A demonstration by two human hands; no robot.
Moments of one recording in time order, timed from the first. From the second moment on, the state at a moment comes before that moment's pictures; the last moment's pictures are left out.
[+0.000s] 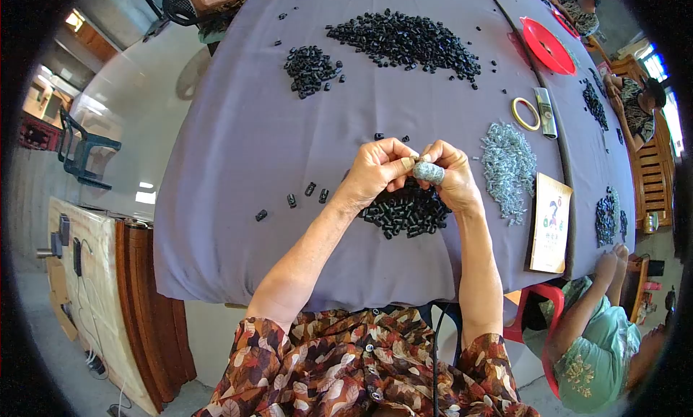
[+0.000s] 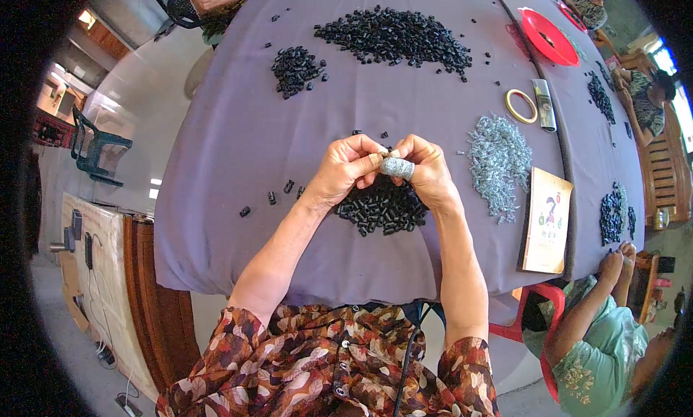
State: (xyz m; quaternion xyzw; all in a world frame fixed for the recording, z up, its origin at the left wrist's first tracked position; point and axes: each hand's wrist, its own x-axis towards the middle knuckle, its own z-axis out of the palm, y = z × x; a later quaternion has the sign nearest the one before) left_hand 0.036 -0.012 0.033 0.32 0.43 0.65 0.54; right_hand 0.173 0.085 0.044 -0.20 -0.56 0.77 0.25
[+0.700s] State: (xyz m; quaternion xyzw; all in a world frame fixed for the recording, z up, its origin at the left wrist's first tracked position) left_hand 0.044 -0.014 0.037 0.34 0.40 0.66 0.54; right_hand 0.178 0.087 0.050 -0.17 -0.56 0.77 0.24
